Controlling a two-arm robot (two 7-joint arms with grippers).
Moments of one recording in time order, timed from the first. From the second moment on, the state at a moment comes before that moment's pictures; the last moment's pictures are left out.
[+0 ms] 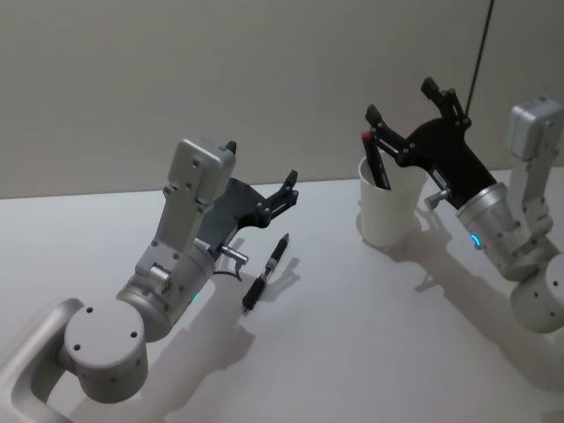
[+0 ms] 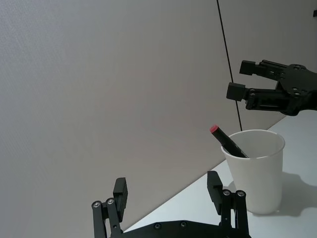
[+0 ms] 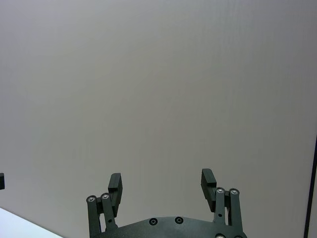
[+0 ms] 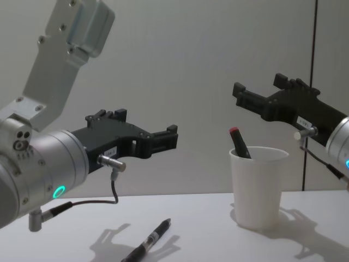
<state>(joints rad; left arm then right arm) -0.24 0.38 0.45 -1.63 -0.20 0.01 -0.01 0.41 0.14 -0.26 -1.18 0.21 -0.42 0.34</state>
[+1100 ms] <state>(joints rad) -0.24 0.38 0.45 -1.63 -0.20 0.01 -0.01 0.14 0.26 -0.24 -1.55 0.26 -0.13 0.17</state>
